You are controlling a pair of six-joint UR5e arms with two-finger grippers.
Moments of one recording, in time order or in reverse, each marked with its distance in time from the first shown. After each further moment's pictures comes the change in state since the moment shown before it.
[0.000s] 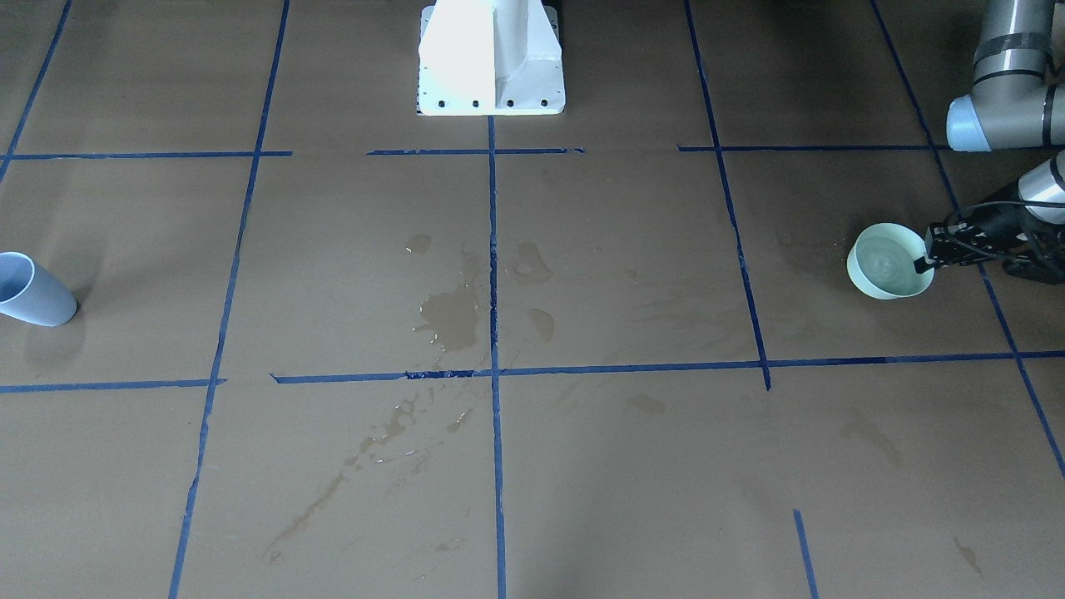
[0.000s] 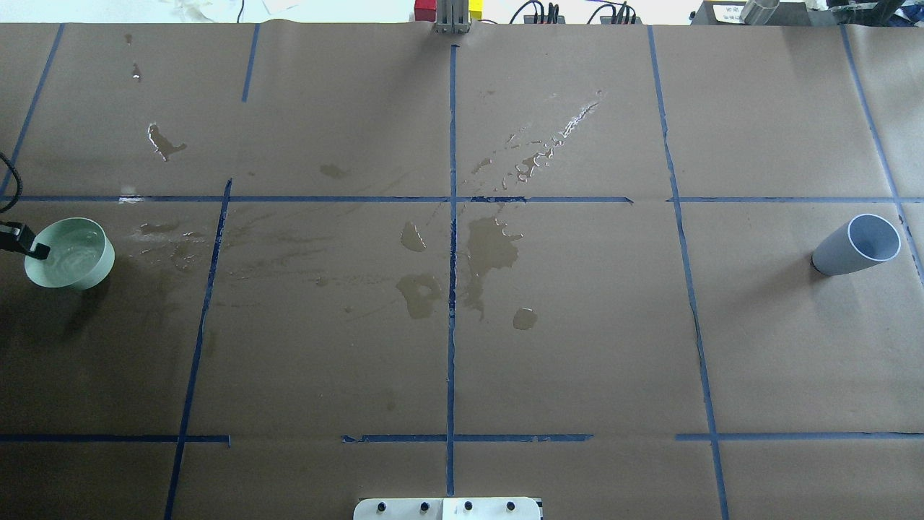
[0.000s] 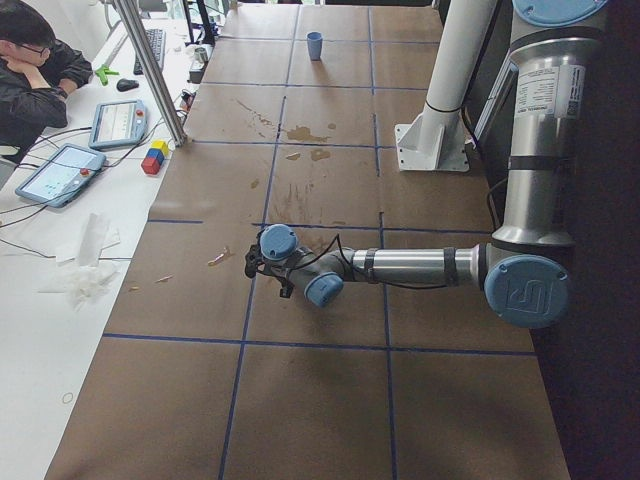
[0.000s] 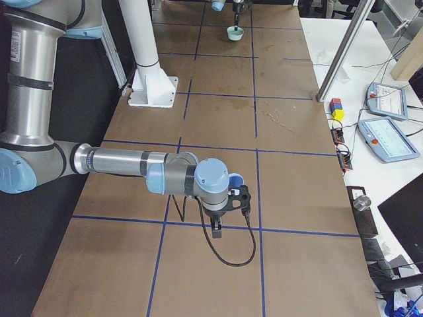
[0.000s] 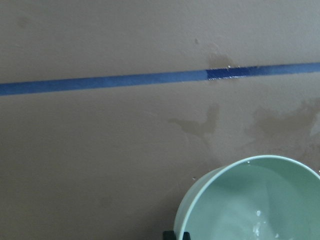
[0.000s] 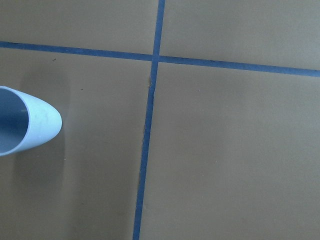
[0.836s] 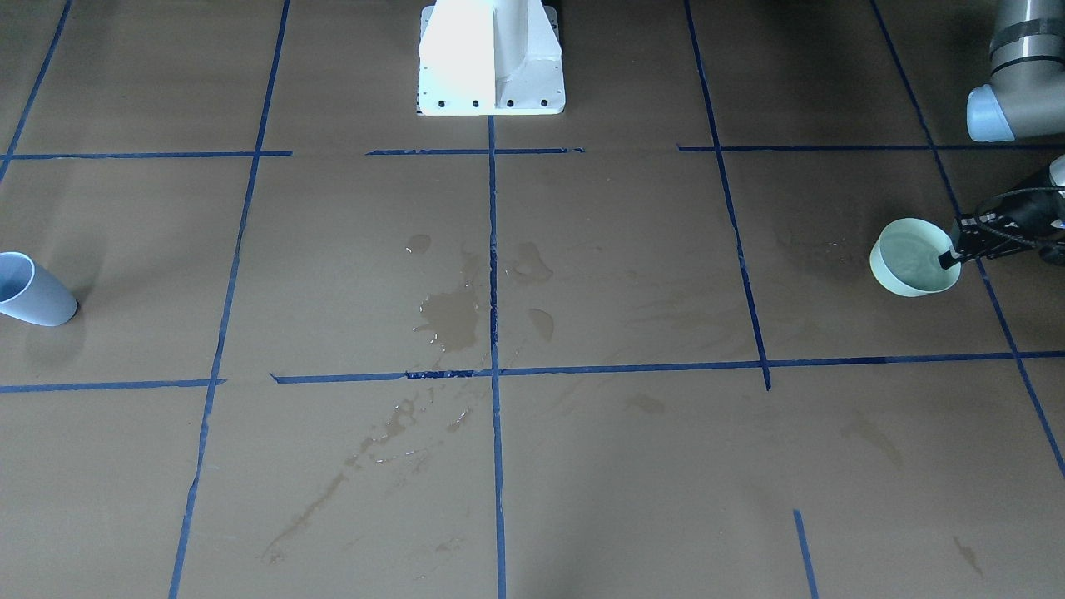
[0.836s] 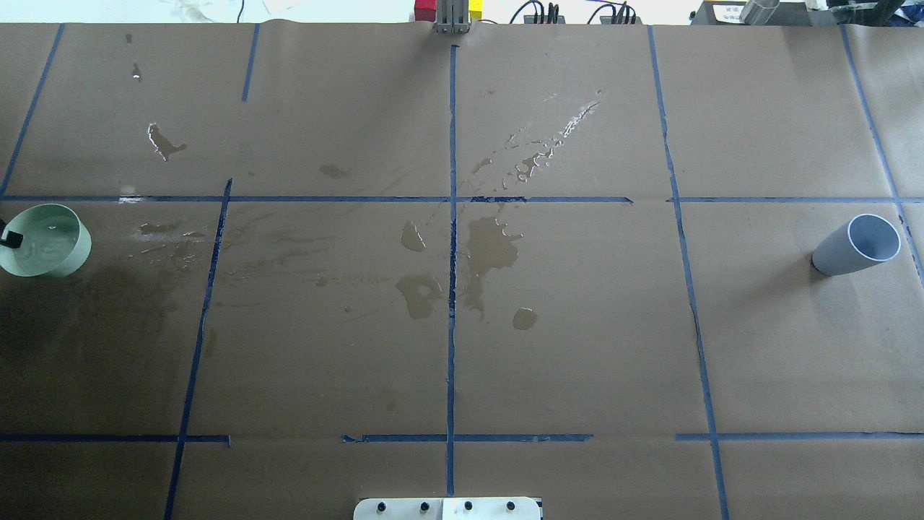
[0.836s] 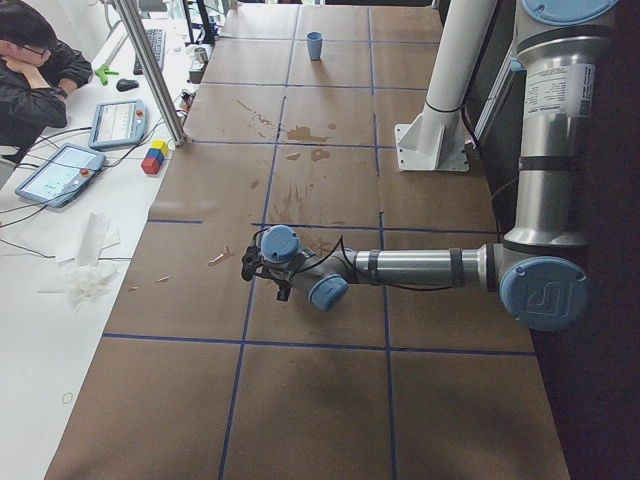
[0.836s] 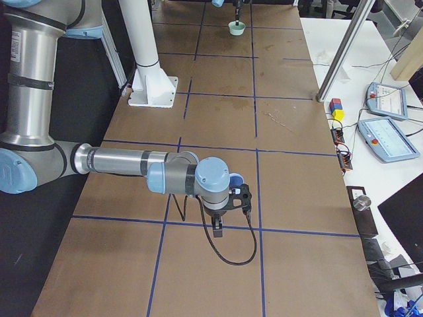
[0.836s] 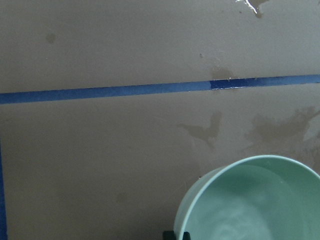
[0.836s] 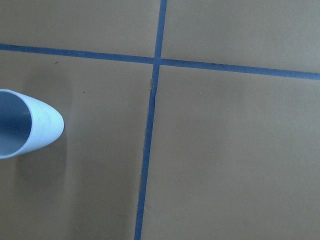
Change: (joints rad) left arm -0.074 0.023 -0.024 0.003 -0.002 0.002; right arm 0.000 0.004 0.002 0.000 0.002 0.003
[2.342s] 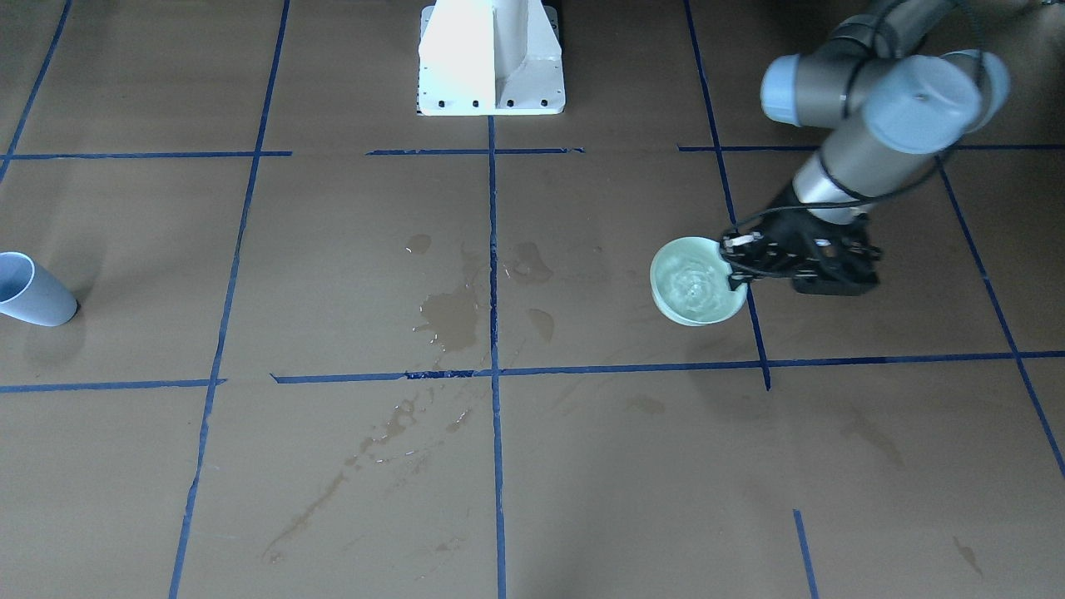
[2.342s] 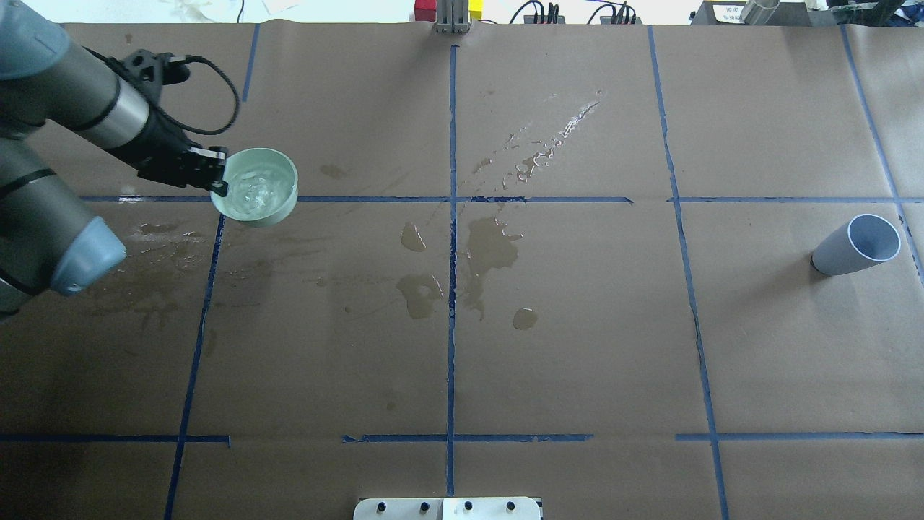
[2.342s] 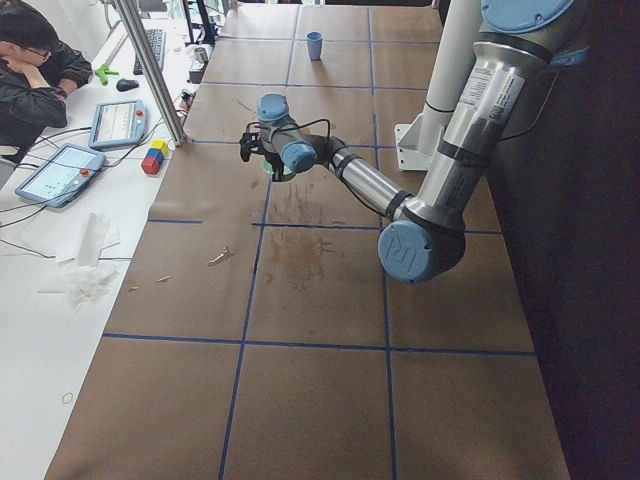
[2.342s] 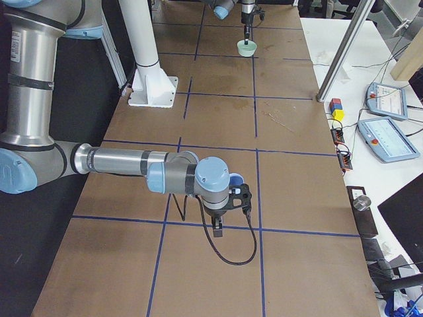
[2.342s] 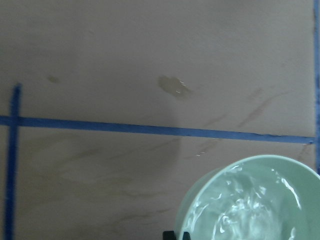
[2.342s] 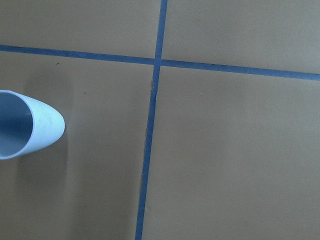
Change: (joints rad) left arm 0.226 -0.347 -0.256 0.437 0.155 -0.323; right arm 0.001 0.000 0.003 0.000 0.002 0.002
